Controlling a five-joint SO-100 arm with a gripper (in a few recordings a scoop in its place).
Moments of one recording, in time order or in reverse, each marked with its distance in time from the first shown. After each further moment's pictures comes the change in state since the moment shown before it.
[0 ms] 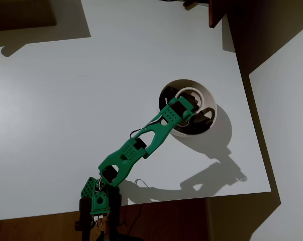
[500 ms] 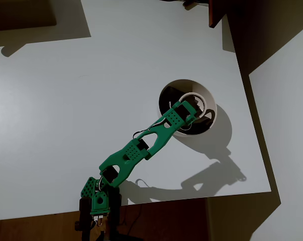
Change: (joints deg) arm 2.3 -2.4 0.0 -2.0 0.2
